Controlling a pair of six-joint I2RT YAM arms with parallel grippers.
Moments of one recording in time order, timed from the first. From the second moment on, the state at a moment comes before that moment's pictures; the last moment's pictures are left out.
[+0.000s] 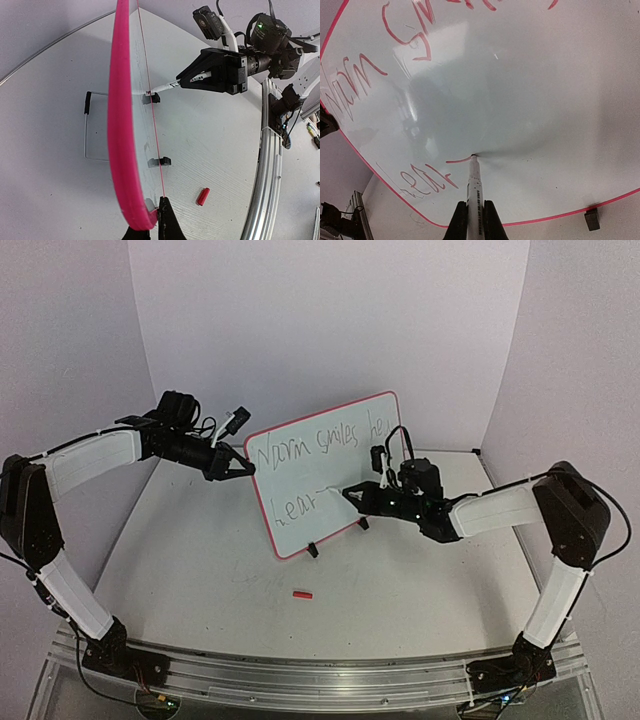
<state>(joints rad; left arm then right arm) -0.39 1.60 1.35 -0.52 0.77 0.27 0.65 1.81 0.95 0.55 -0.23 0.56</state>
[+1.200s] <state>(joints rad) -0.39 1.60 1.35 -0.52 0.76 0.27 0.65 1.82 0.92 0.59 -0.29 0.54</state>
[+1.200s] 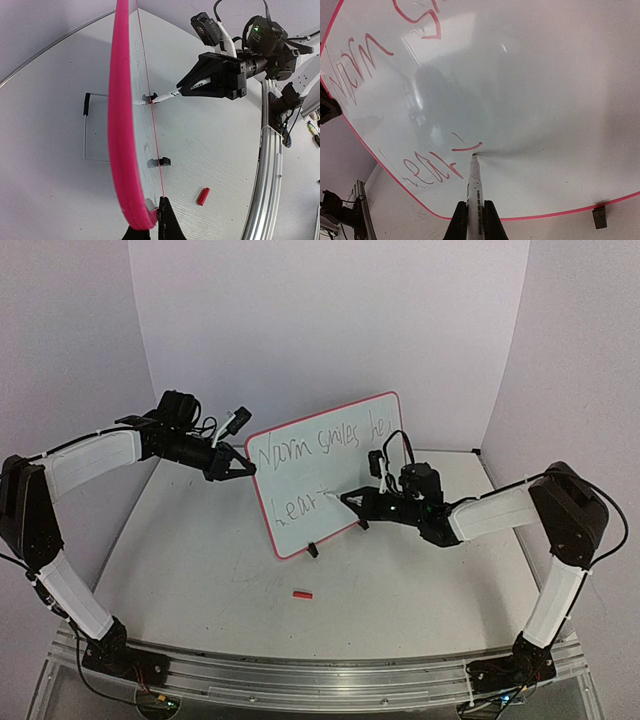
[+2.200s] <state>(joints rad) -0.39 1.60 1.35 -0.52 0.76 0.27 0.65 1.80 0.89 0.60 -0.32 0.54</state>
